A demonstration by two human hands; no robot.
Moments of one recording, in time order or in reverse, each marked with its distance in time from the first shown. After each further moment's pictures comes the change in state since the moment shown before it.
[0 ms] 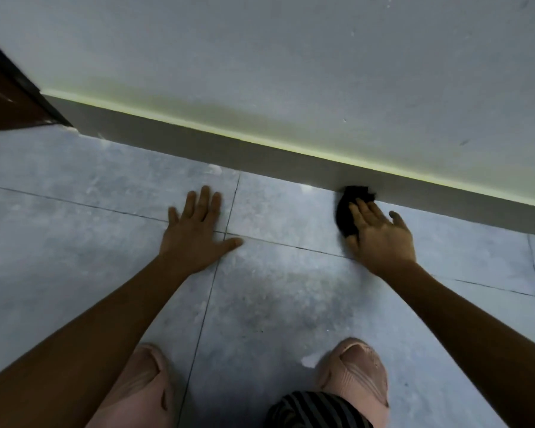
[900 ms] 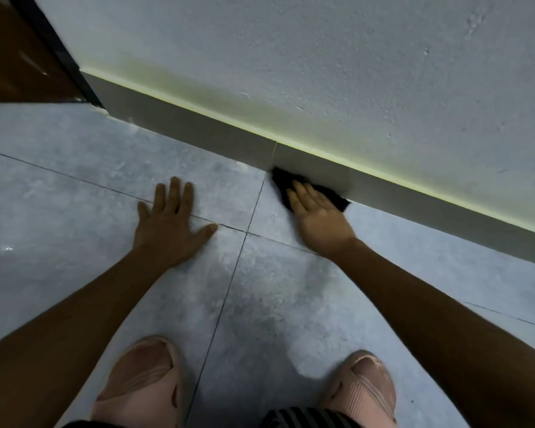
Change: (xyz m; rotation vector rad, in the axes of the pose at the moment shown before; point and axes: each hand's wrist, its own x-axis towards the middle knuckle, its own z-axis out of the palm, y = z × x) left_hand -0.015 -0.066 0.000 -0.039 0.070 -0.195; right_hand 0.059 -0.110 -0.017 -0.090 0.269 -0.450
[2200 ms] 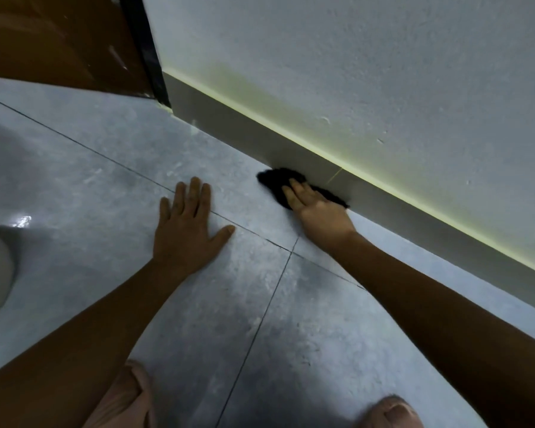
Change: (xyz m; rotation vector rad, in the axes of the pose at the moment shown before) left_hand -0.004 -0.046 0.014 -0.127 0.216 -0.071; right_hand 0.077 -0.053 -0.039 0.020 -0.054 -0.158
